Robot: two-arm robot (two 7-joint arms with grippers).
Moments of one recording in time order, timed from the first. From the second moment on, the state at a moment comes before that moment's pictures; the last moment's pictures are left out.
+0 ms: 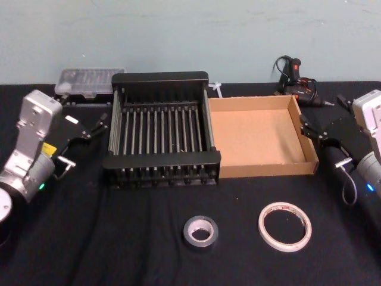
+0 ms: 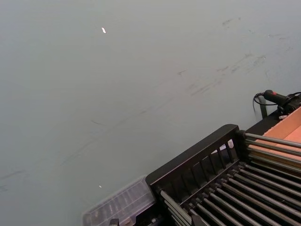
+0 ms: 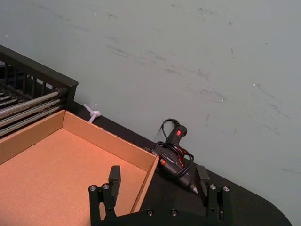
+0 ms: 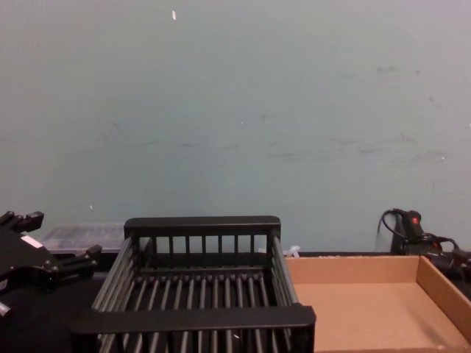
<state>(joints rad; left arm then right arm) -0.20 0.60 0.45 -1.41 -0.25 -0.12 0.03 0.20 0.60 -0.45 -1.41 0.25 -0.12 -0.03</state>
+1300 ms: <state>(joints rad) -0.20 0.60 0.45 -1.41 -0.25 -0.12 0.03 0.20 0.60 -0.45 -1.41 0.25 -0.12 -0.03</state>
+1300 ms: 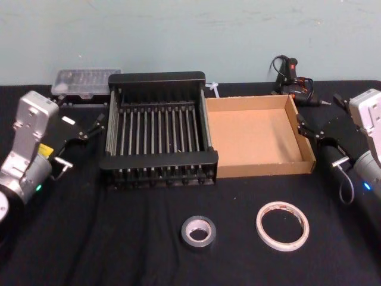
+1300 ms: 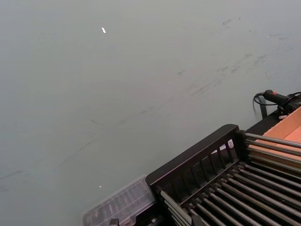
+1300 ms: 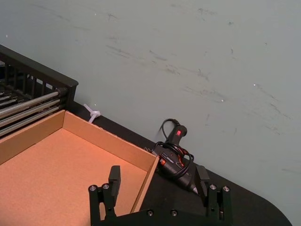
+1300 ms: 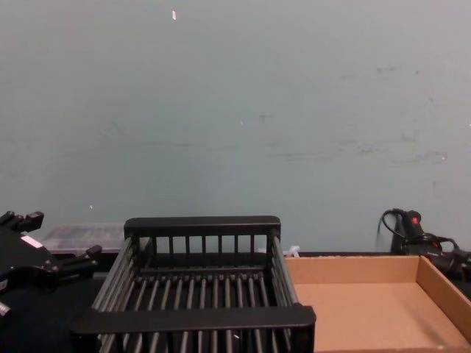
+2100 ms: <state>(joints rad) -0.20 0.60 0.45 -1.41 -0.25 -0.12 0.03 -0.05 0.69 -0.32 -1.70 0.36 -0.02 0.03</state>
